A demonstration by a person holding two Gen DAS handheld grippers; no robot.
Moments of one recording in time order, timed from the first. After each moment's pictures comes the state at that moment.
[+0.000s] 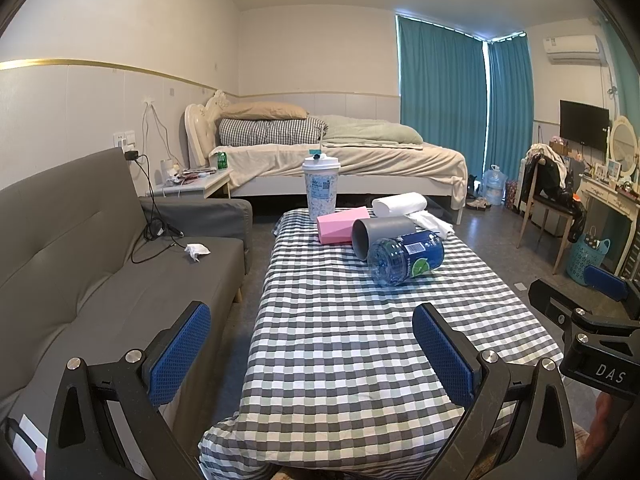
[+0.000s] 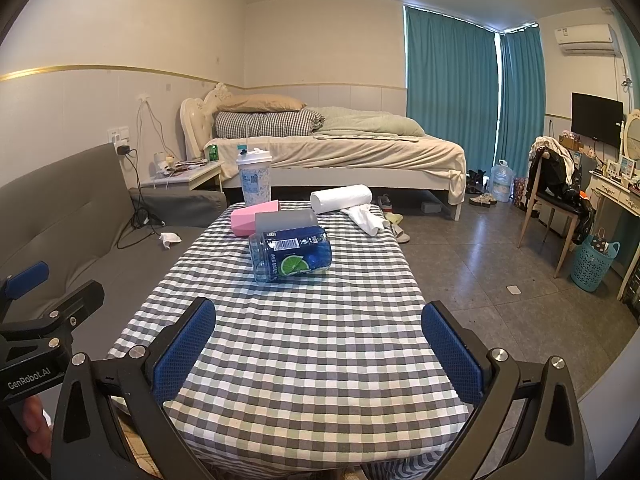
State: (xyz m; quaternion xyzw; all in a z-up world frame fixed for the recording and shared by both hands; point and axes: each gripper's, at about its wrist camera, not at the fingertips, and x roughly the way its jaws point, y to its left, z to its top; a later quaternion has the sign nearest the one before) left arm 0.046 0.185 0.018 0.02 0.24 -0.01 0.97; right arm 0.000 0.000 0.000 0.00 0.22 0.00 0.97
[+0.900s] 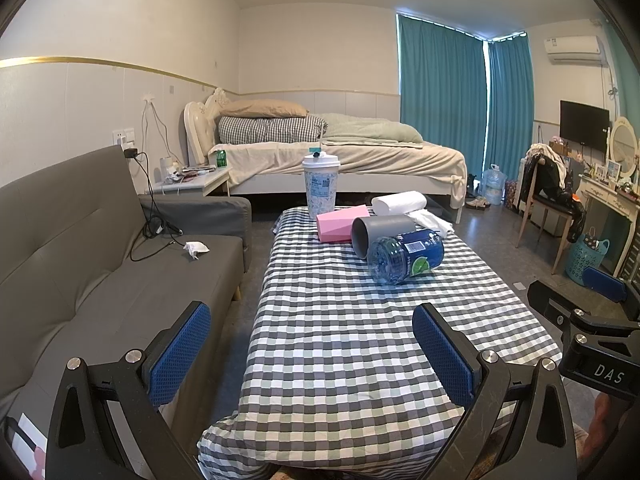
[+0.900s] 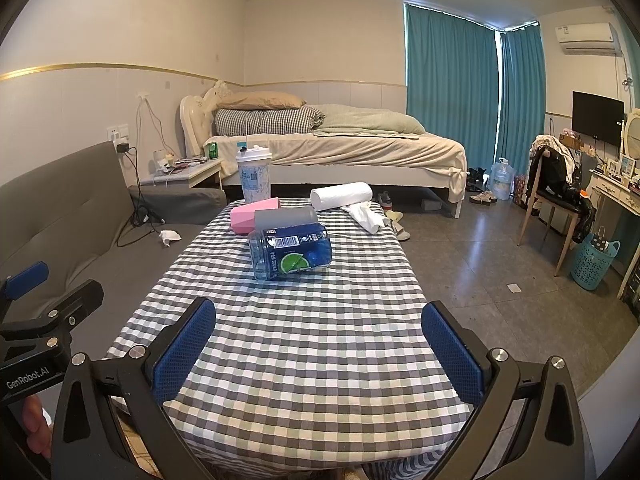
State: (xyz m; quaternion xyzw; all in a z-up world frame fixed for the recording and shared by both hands) left arm 0.048 0.186 0.018 0.02 0.24 -0.01 0.97; right arm -0.001 0.000 0.000 0.00 0.23 0.00 0.97
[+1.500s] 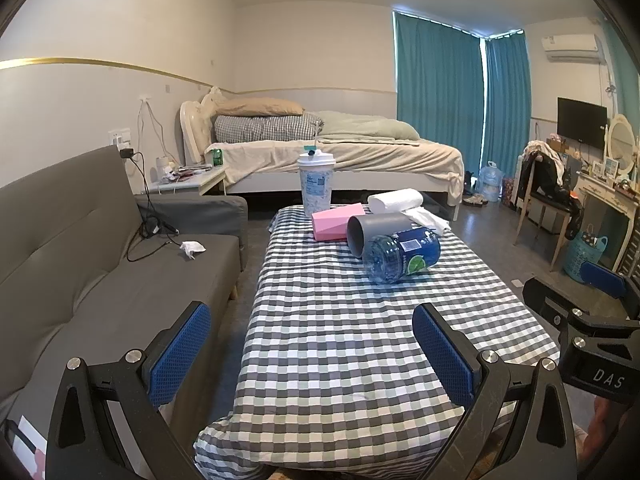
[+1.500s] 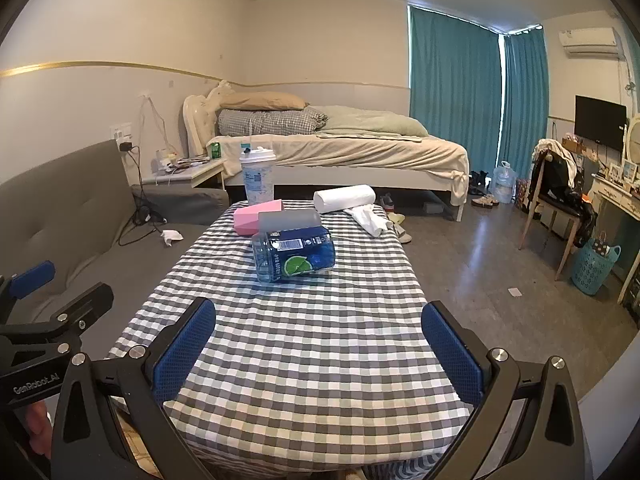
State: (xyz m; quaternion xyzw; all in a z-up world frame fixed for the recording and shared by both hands) left arm 0.051 0.178 0.011 0.02 0.25 -0.01 0.97; right arm -0.001 0.005 0.000 -0.01 0.22 0.01 0.97
